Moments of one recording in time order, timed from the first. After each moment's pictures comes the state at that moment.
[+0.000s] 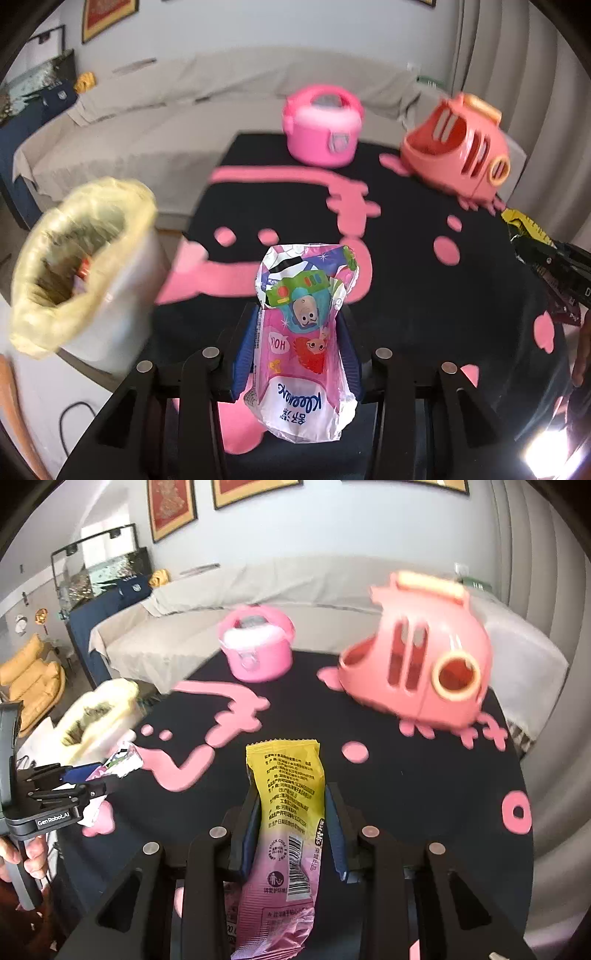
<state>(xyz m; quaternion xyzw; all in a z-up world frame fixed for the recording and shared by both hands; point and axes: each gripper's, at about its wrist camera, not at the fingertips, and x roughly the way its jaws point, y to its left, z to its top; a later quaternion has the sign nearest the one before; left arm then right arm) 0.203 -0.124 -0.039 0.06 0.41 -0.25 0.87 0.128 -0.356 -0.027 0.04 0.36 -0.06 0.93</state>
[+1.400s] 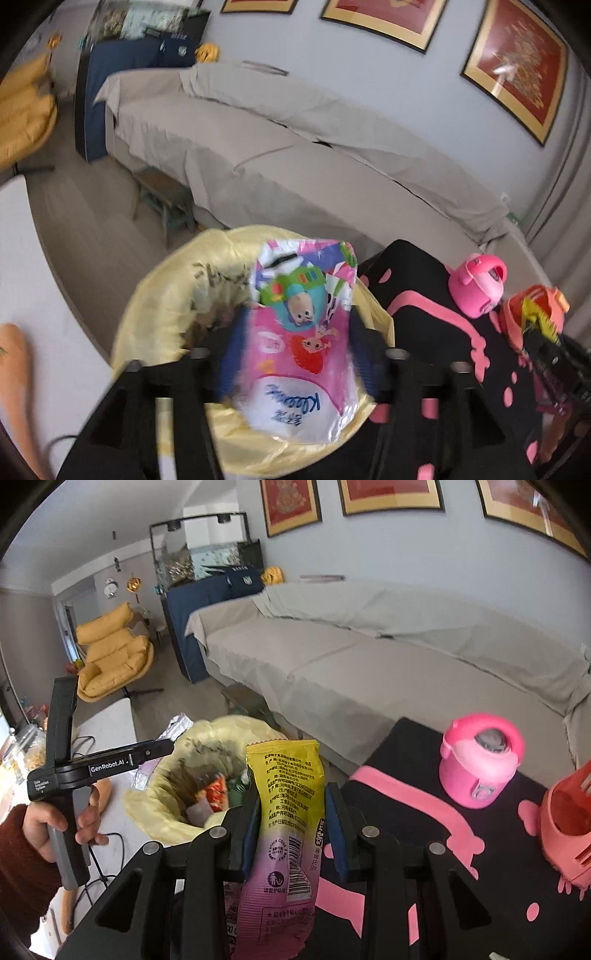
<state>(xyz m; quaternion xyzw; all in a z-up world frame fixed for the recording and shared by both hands) 0.358 0.119 -0.028 -0.15 0.38 -0.13 0.91 0.298 -0.153 -0.004 -0.02 0.36 0.12 0.93</state>
